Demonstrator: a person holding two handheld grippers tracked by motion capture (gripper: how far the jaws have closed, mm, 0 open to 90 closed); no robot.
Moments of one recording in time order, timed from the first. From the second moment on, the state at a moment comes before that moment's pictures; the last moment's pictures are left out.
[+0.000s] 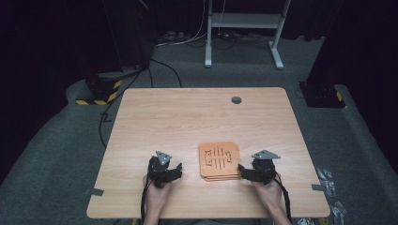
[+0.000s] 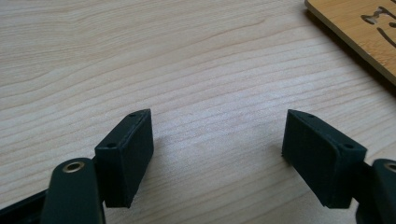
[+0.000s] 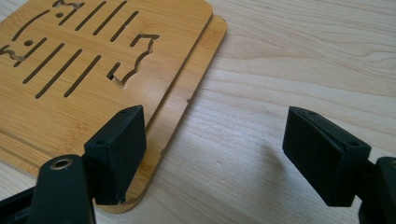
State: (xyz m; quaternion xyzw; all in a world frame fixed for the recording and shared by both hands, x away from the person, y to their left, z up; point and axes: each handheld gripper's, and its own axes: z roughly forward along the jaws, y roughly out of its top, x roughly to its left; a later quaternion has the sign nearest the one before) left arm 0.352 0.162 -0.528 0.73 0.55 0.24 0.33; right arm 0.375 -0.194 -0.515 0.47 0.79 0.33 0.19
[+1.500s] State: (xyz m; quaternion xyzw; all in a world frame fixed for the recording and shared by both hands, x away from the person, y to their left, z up) left arm 0.353 0.130 -0.517 0.74 0.51 0.18 0.40; right arm 0.368 -0.164 -0.513 0.43 0.81 0.34 0.18
